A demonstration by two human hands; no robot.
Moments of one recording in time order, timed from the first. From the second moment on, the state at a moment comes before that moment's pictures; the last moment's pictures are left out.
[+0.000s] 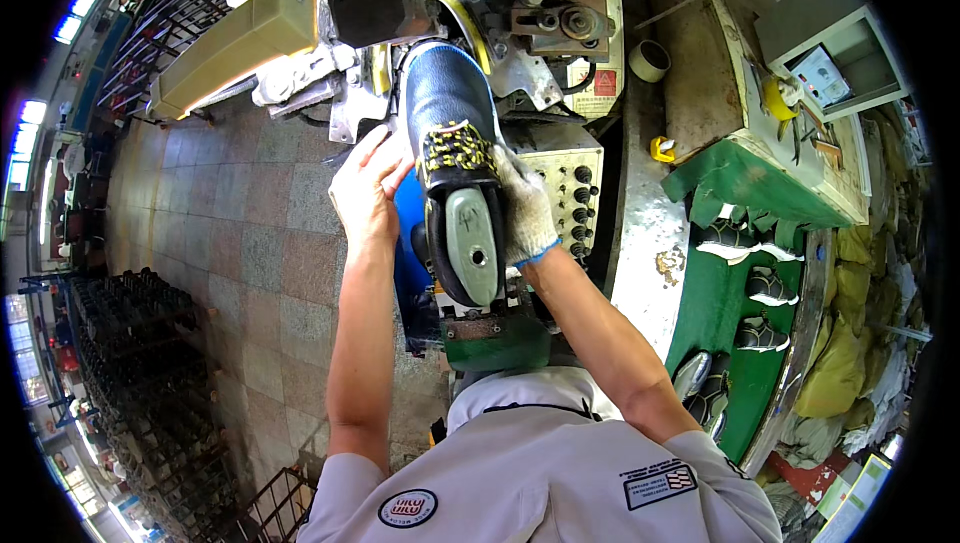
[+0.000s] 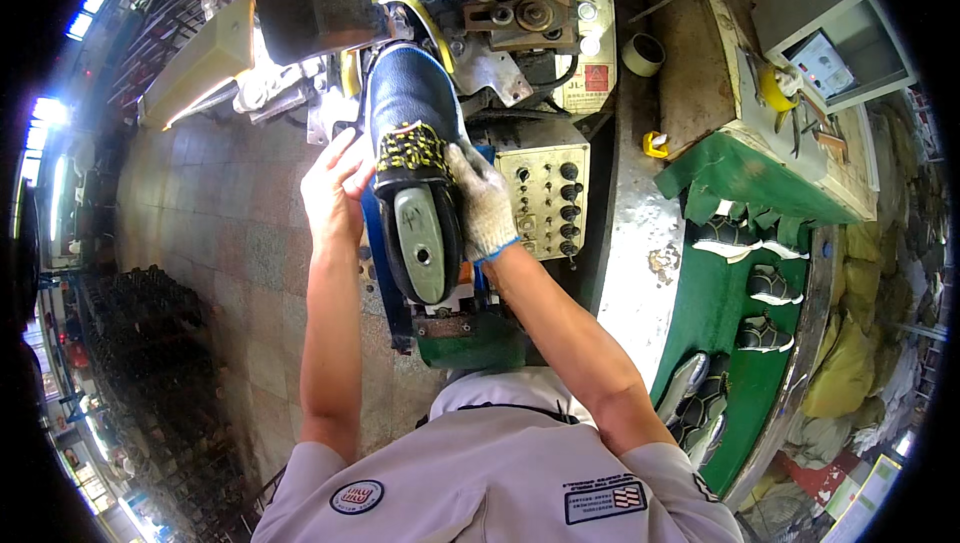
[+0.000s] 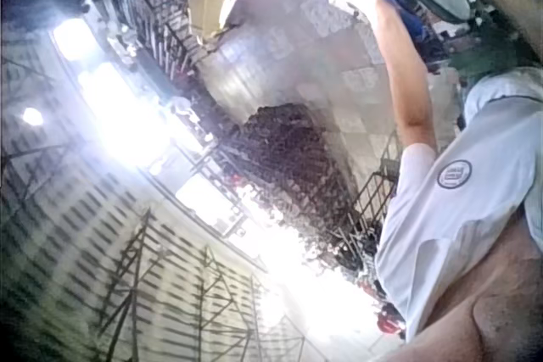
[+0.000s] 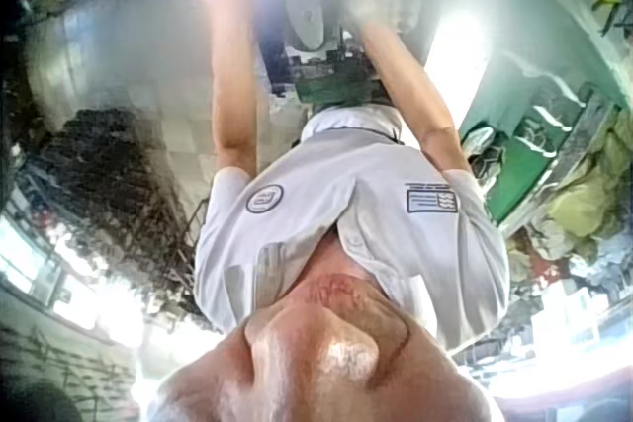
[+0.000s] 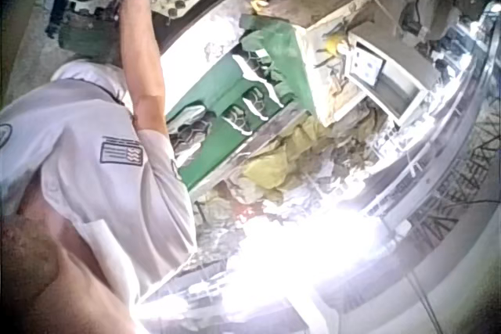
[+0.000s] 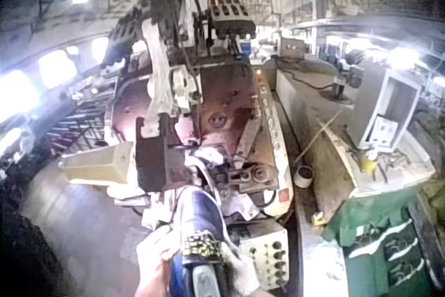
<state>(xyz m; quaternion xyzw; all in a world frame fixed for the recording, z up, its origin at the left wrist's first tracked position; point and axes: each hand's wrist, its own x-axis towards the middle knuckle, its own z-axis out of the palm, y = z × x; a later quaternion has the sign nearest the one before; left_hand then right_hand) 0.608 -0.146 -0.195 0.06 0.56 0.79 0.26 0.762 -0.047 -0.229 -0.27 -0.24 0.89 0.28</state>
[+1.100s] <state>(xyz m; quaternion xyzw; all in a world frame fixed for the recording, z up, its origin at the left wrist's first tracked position) 0.625 -0.143 -0.271 0.05 0.49 0.75 0.44 0.715 -0.047 -0.287 -0.38 -0.44 0.72 0.37</state>
